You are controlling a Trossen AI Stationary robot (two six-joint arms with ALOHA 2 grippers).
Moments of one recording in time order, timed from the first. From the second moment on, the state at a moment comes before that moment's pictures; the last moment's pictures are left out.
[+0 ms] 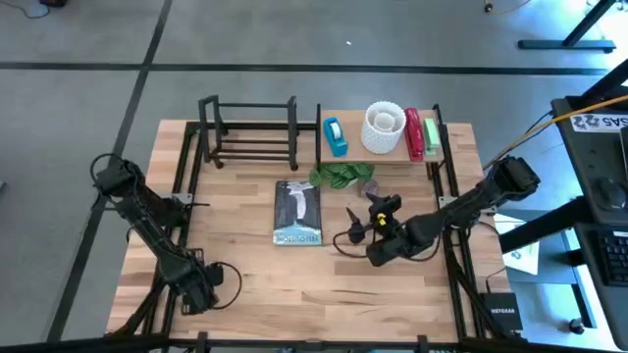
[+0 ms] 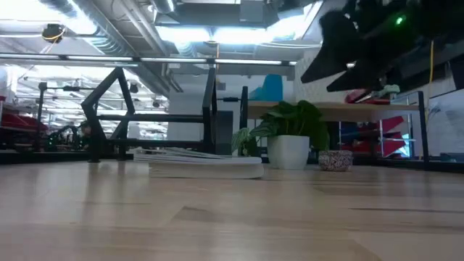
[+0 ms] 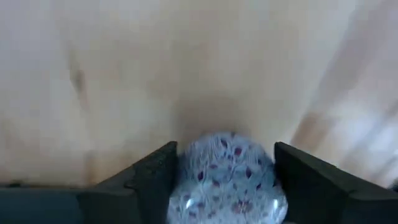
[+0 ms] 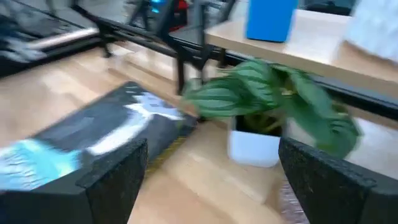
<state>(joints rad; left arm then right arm) -0.92 1.55 0.84 -0.81 0.17 -1.06 0.51 1.50 0.76 -0.23 1.14 0.99</state>
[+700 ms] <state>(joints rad) -0.75 1.55 0.98 -1.05 0.30 -0.84 0.59 1.50 0.76 0.03 1.05 0.72</state>
